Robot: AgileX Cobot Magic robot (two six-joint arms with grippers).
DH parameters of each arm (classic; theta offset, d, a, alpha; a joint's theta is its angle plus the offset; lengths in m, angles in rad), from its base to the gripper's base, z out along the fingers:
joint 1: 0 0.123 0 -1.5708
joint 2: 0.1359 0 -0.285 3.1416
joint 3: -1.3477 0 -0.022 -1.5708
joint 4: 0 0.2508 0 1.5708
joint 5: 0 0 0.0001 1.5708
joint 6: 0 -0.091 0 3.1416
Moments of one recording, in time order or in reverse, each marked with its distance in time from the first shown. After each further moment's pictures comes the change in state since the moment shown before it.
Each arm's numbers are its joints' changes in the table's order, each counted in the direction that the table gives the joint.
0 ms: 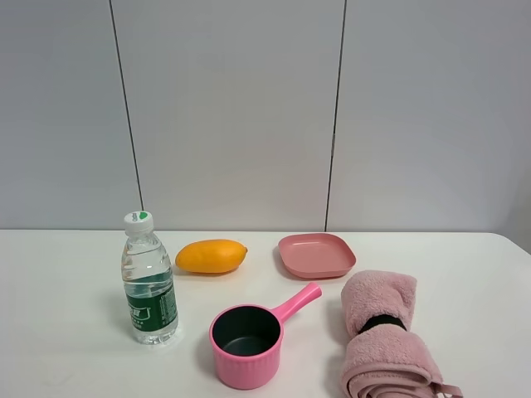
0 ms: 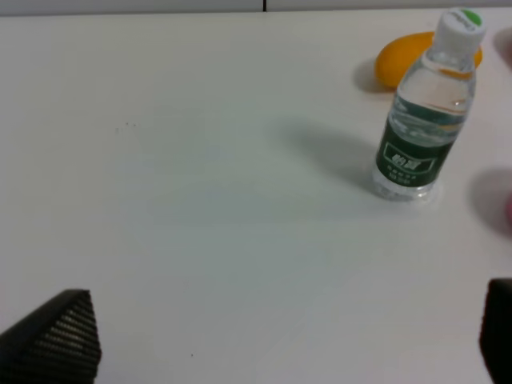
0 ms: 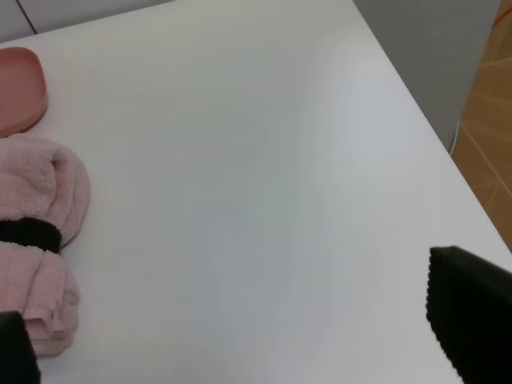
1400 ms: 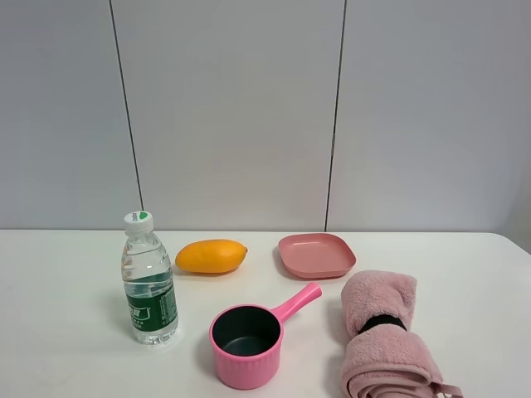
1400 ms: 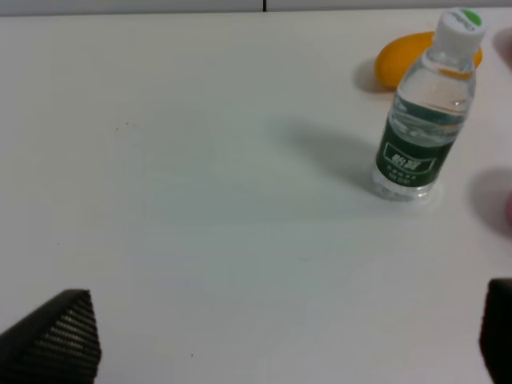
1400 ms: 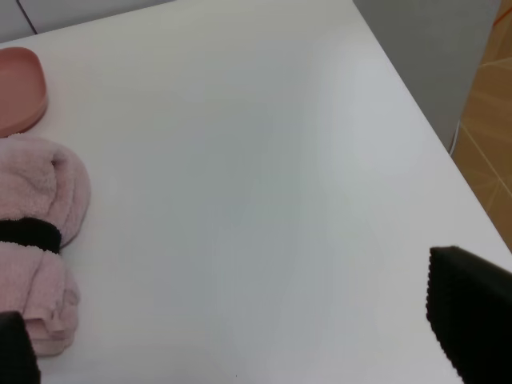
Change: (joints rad) left arm 0.000 0.000 0.000 0.000 0.000 0.000; right arm 0.000 0.000 0.000 0.000 0.000 0.000
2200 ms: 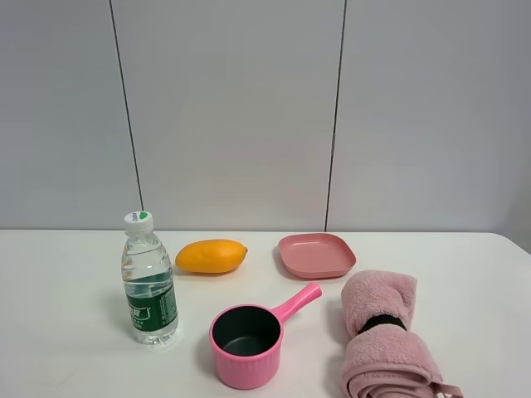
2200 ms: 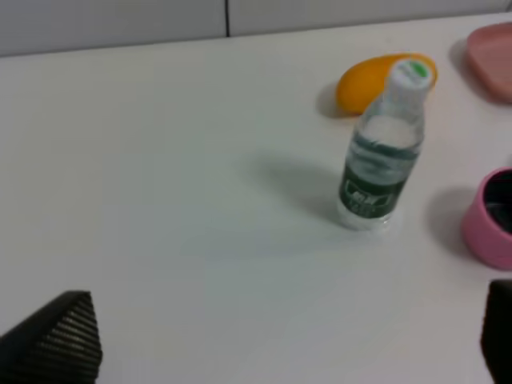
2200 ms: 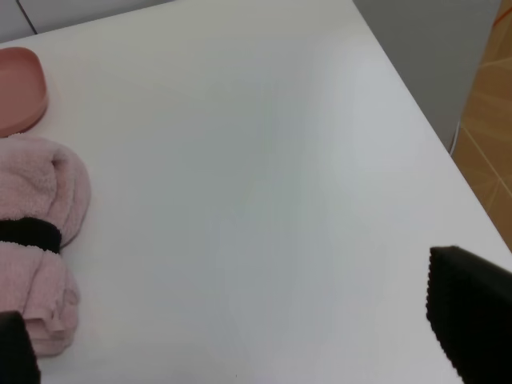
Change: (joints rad) left arm 0.000 0.332 0.213 -0.135 0.045 -0.145; right arm 0.000 0.000 0.000 0.000 0.000 0.000
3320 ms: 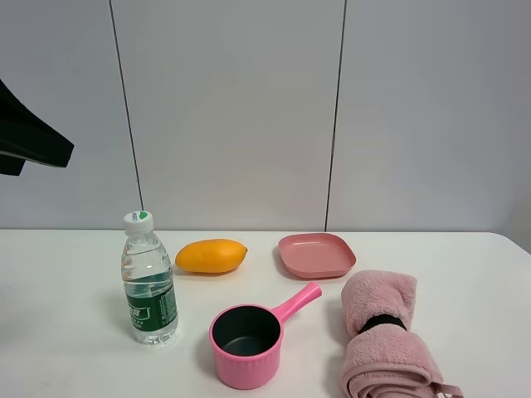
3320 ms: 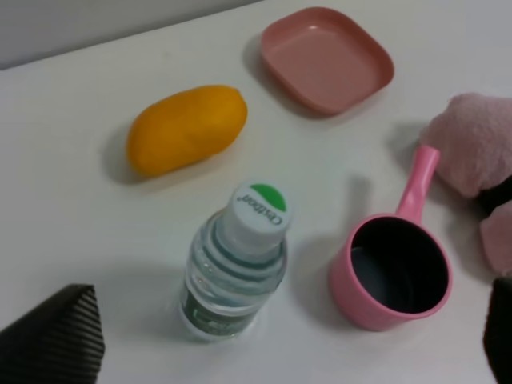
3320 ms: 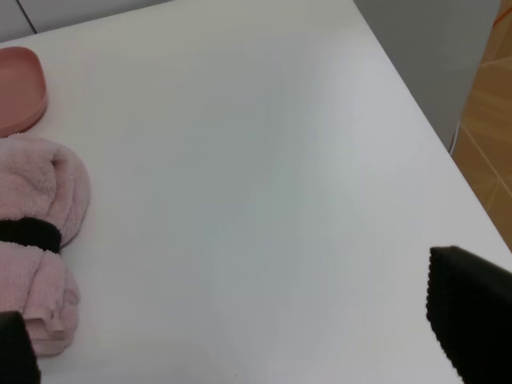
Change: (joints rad) left arm 0.000 0.810 0.046 -0.642 0.258 -0.783; right arm 0.000 0.000 0.000 0.000 0.000 0.000
